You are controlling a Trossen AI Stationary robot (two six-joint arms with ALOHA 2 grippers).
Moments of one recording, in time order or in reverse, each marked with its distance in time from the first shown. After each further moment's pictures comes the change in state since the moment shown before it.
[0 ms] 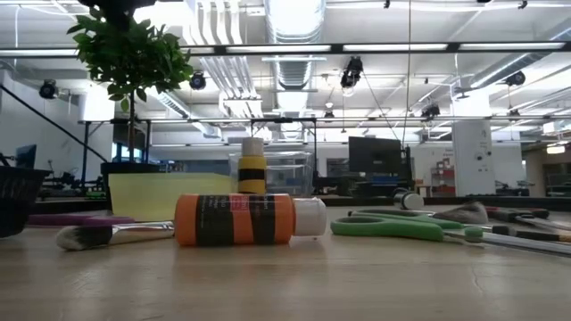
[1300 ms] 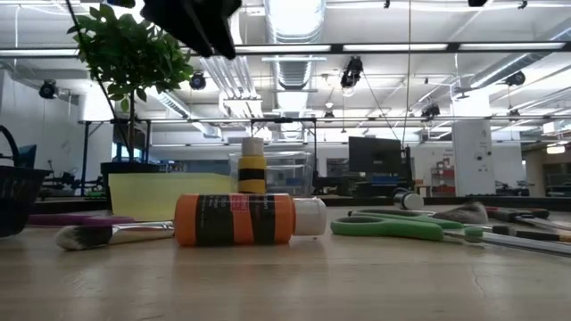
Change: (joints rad) left arm -0.179 0.909 0.550 -0.393 -0.133 0.257; right arm 0.001 0.062 0.016 -0.024 -0.066 0.086
